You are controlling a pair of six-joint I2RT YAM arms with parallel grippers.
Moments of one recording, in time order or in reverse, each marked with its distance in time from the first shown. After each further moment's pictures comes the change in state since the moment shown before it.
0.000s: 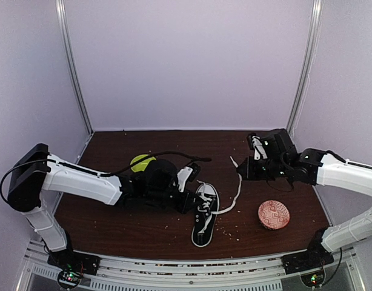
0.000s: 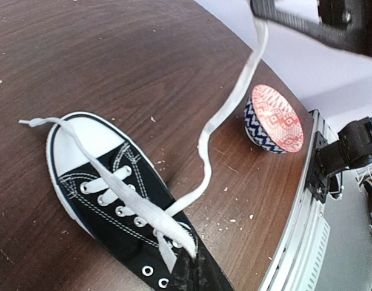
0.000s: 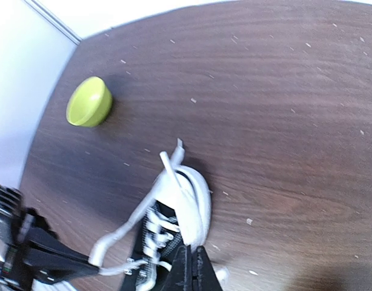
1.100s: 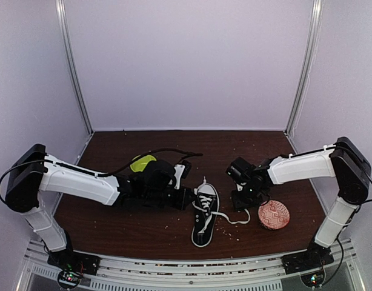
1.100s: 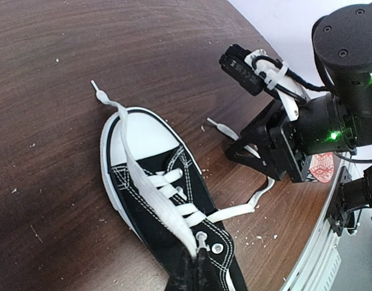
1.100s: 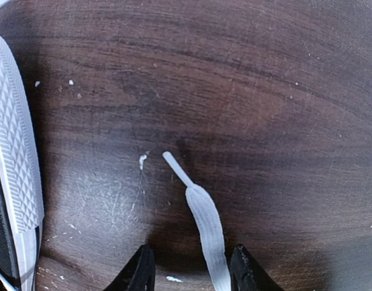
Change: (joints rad) left arm -0.001 -0.020 -0.013 -0.042 -0.176 -0.121; right arm 0.023 0.494 0.070 -0.224 0.076 -0.031
